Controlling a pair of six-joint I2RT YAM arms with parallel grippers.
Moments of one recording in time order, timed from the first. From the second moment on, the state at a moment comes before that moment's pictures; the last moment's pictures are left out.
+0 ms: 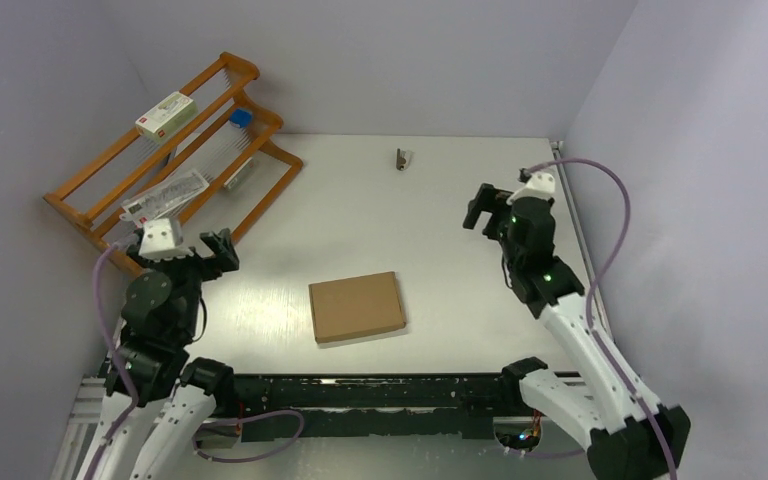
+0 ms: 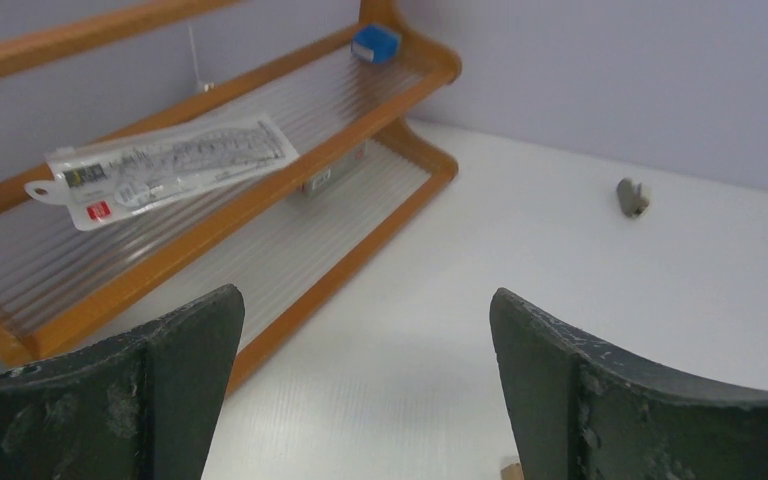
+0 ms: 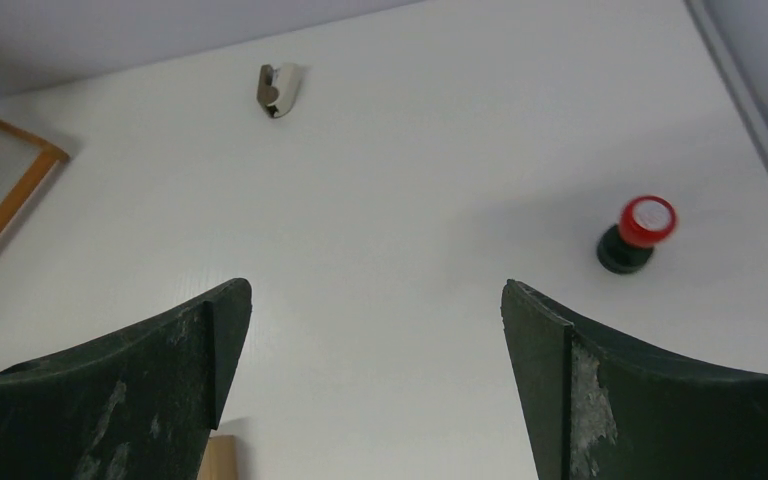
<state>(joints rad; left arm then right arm) -0.32 0.37 0.66 -0.34 -0.42 -0.18 0.32 0.96 0.82 -0.17 0.31 0.28</state>
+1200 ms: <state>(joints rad) -0.32 0.13 0.62 -0.48 -0.39 -0.27 0.32 0.37 0.61 -0.33 0.37 0.32</state>
